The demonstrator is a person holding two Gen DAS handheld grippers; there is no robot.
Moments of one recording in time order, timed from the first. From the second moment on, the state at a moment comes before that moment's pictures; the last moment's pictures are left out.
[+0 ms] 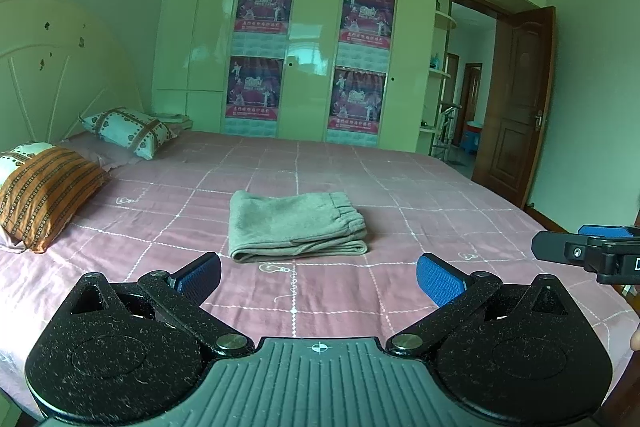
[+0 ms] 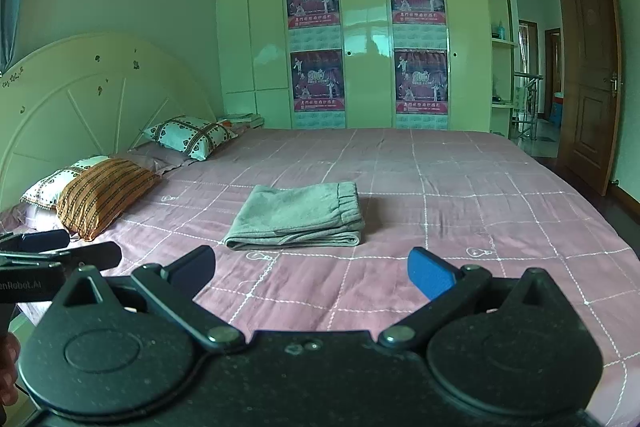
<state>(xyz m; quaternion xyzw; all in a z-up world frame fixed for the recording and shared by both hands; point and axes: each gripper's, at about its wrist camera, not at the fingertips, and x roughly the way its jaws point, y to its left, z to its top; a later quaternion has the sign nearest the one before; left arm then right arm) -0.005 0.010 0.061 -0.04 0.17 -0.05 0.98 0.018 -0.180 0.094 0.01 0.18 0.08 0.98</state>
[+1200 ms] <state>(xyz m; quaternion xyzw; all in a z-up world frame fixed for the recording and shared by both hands) -0.009 0.001 0.065 -0.05 0.17 -0.07 0.98 0.016 -0.175 0.098 -0.01 0.18 0.08 0.98</state>
